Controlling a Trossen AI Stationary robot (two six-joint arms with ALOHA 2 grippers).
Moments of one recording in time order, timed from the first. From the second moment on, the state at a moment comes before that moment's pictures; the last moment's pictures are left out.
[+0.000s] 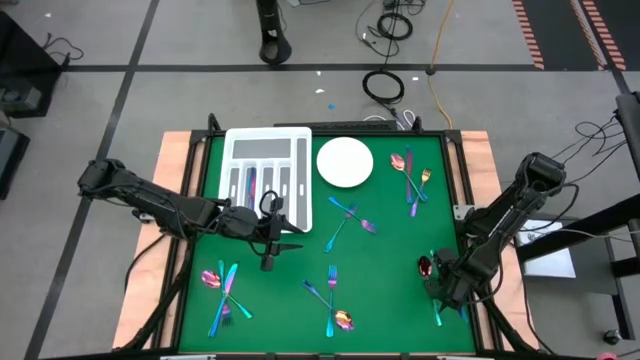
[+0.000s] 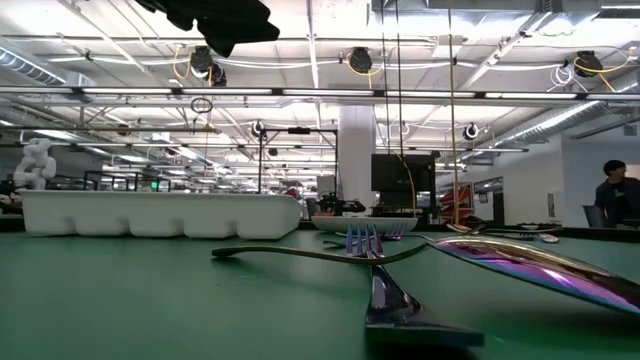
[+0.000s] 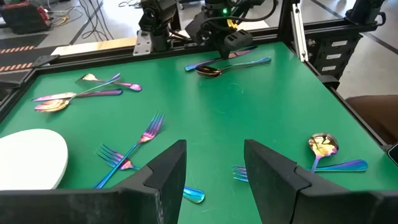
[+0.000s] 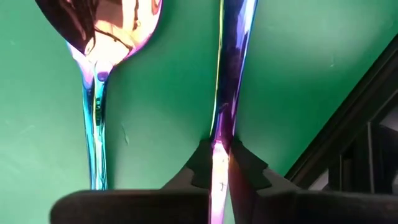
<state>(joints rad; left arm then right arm) -0.28 1.24 0.77 0.07 -0.15 0.03 0.98 1.33 0.57 -0.75 -0.15 2.20</state>
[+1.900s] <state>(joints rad) -0.28 1.24 0.77 0.07 -0.14 0.03 0.98 1.32 0.58 -0.89 0.05 2.26</state>
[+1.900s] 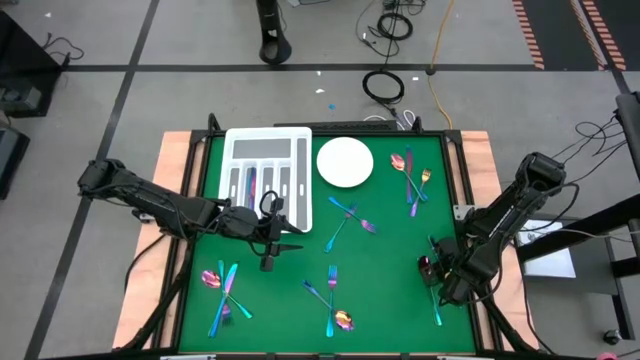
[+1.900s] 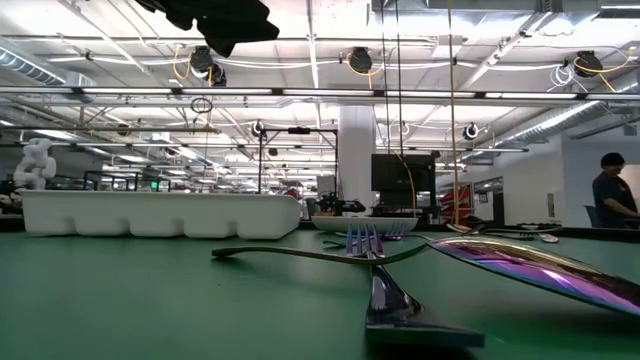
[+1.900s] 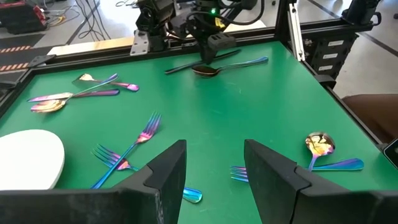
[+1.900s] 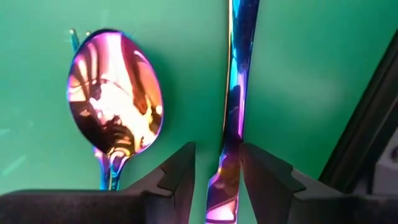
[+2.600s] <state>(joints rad) -0.28 1.24 0.77 0.07 -0.14 0.03 0.98 1.31 0.54 -0.85 0.05 2.26</state>
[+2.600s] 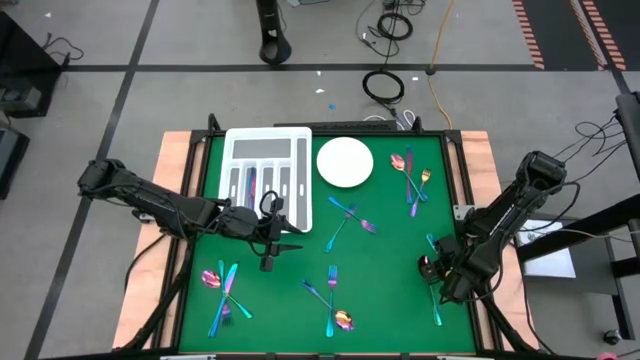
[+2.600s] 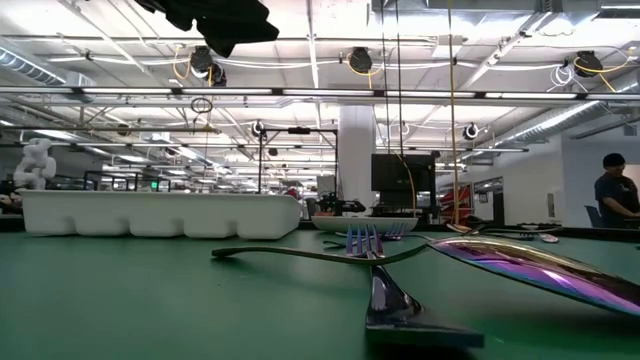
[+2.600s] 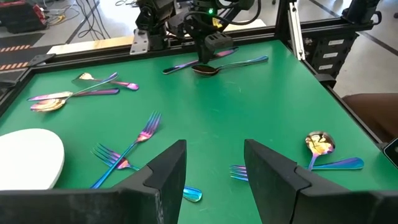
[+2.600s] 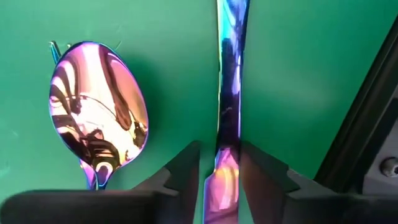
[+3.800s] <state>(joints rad) -0.28 1.24 0.77 0.07 -0.13 0.03 0.98 1.32 0.64 -1.06 0.11 2.27</state>
